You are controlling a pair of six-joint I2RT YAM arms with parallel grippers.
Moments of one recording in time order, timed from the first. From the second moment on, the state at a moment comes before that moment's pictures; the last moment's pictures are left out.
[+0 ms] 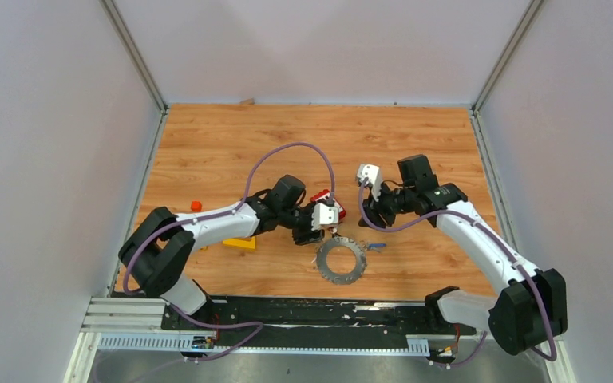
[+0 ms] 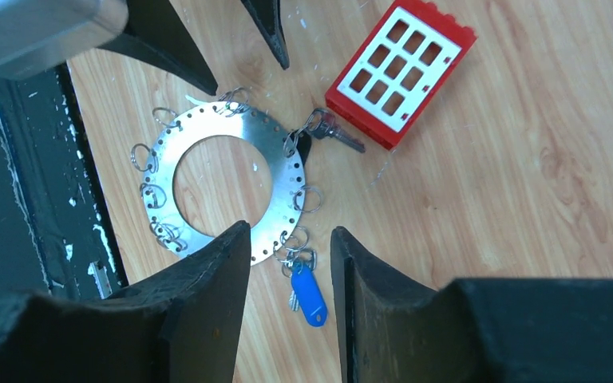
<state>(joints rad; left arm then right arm) -0.79 1.55 0.85 -0.10 0.54 0.63 0.38 1.20 0.92 -0.64 -0.68 -0.60</state>
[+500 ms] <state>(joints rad) -0.73 1.16 0.63 -0.19 0.48 0.71 0.54 1.37 0.90 -0.68 -0.70 -0.72</state>
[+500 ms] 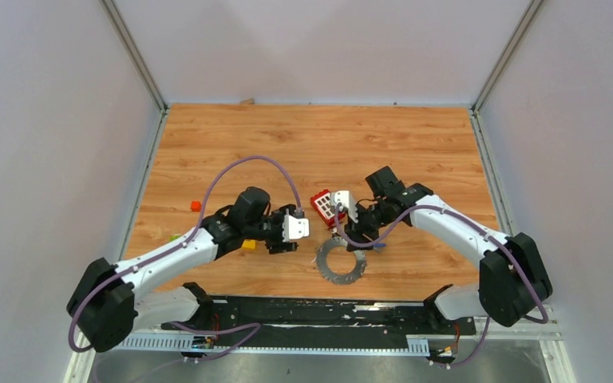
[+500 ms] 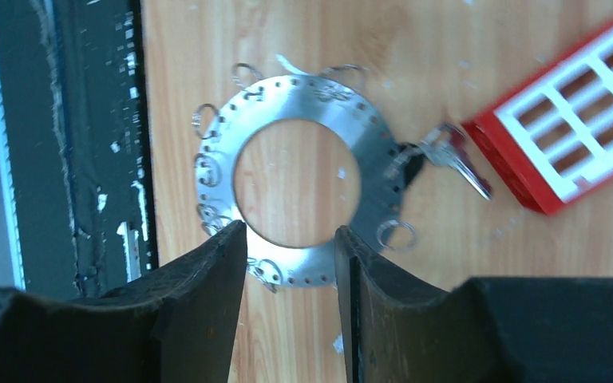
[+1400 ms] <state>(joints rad) -0.55 0.91 0.63 -0.41 0.37 0.77 0.93 1.57 0.88 -0.66 -0.58 -0.89</state>
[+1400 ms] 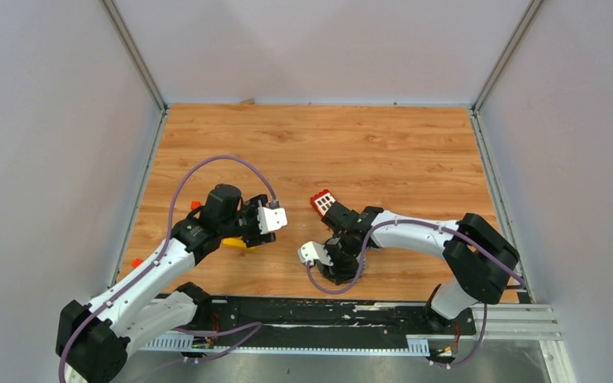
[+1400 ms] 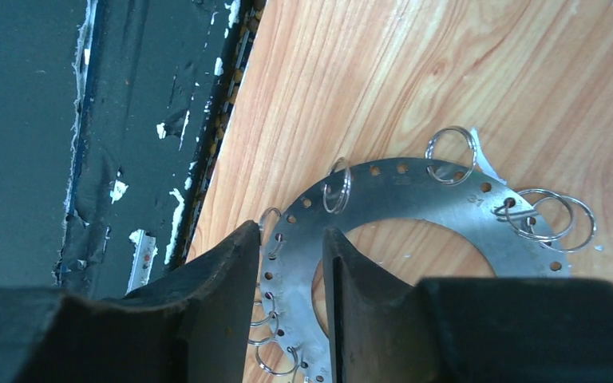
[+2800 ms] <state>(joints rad) -0.55 0.93 0.63 -0.41 0.34 0.78 0.99 1.54 0.84 -0.63 -0.50 -0.92</state>
